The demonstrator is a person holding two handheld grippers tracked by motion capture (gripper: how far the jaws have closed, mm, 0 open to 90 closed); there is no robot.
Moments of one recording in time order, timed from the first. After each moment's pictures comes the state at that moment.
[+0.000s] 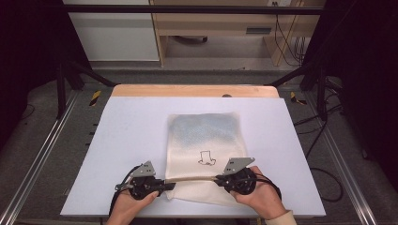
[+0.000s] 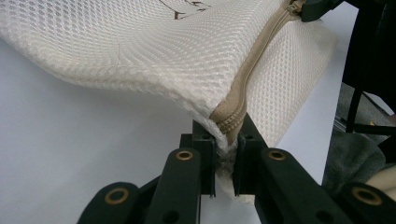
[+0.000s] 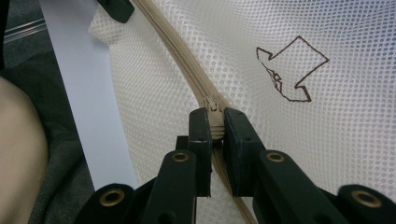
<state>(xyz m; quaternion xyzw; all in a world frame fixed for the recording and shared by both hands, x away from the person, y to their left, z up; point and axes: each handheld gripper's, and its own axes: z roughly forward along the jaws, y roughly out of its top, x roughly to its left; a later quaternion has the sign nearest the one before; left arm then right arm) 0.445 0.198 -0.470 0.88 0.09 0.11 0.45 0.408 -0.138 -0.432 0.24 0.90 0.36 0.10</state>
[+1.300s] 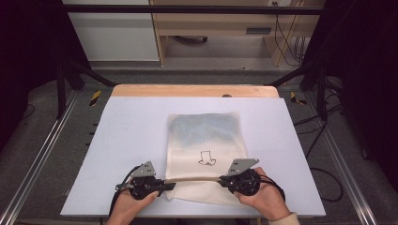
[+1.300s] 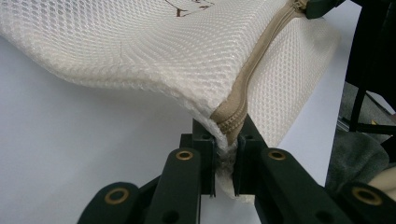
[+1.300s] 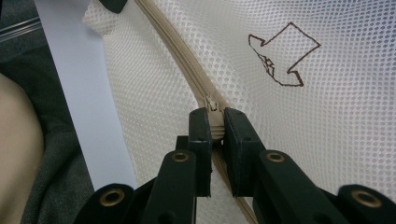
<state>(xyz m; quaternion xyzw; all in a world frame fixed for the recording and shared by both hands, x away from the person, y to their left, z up) 0.446 0.198 -0.472 0.88 0.09 0.11 0.44 0.405 -0.149 -0.434 0.25 0.90 0.36 0.10</state>
